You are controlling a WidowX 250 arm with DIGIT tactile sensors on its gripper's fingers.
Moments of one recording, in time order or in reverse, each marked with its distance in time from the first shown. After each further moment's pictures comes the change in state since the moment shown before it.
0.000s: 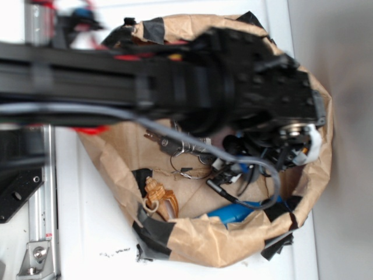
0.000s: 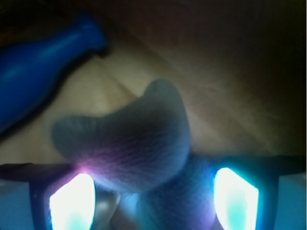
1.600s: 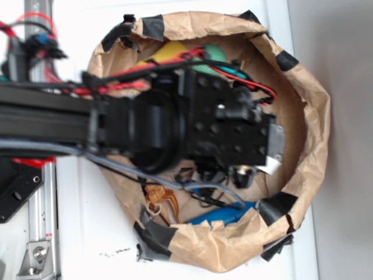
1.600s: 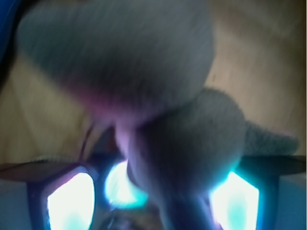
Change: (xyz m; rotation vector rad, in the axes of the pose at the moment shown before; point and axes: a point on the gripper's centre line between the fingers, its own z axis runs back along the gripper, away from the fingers) arm -0.025 -0.017 0.004 0.162 0.079 0.338
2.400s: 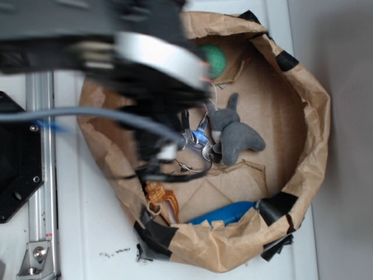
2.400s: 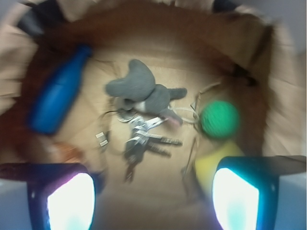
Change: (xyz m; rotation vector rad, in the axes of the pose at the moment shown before) arm -0.054 0.021 0.077 -0.079 -0.077 0.222
